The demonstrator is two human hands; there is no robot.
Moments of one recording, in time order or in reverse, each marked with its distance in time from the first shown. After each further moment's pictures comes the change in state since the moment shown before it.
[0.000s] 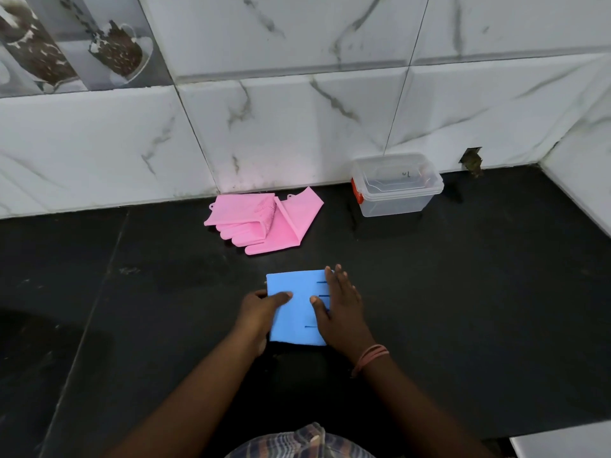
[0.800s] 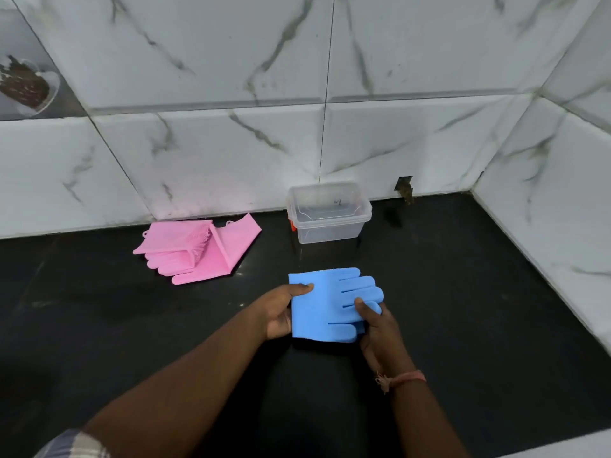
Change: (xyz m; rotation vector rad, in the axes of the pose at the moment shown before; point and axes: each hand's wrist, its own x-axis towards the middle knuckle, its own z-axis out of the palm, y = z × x) left_hand 0.015 0.024 0.182 -0.068 -0.545 -0.195; right_hand -0.012 0.117 -0.162 1.370 0.172 0.463
